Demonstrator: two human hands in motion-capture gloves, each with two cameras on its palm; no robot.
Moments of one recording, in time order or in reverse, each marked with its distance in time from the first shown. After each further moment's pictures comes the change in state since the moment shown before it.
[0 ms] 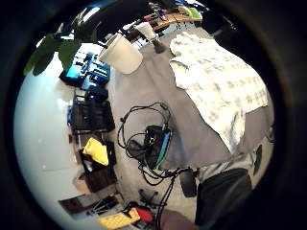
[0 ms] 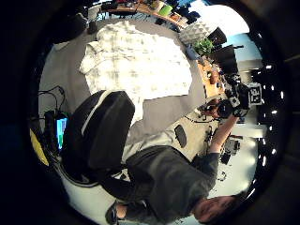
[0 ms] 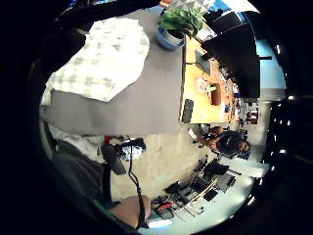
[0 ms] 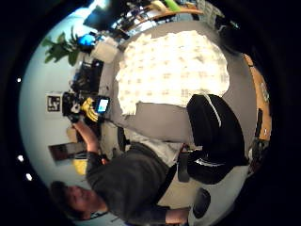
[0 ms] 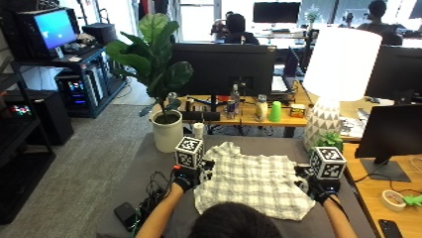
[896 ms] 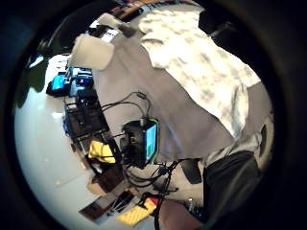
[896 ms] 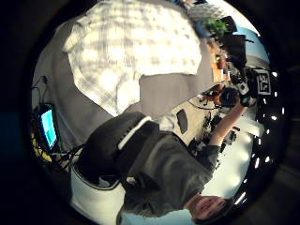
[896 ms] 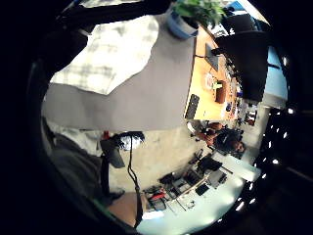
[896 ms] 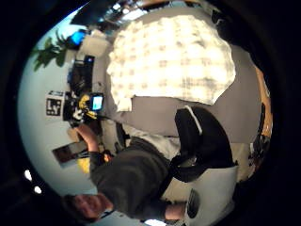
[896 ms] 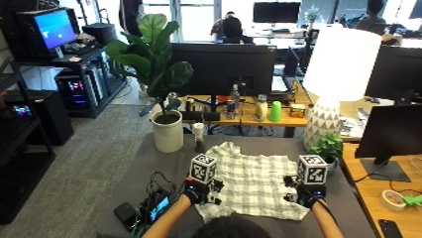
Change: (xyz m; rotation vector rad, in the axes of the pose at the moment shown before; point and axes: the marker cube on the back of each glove) left arm 0.035 -0.002 0.077 -0.281 0.008 0.137; right arm -0.004 -0.036 0.069 -0.178 0.016 -0.005
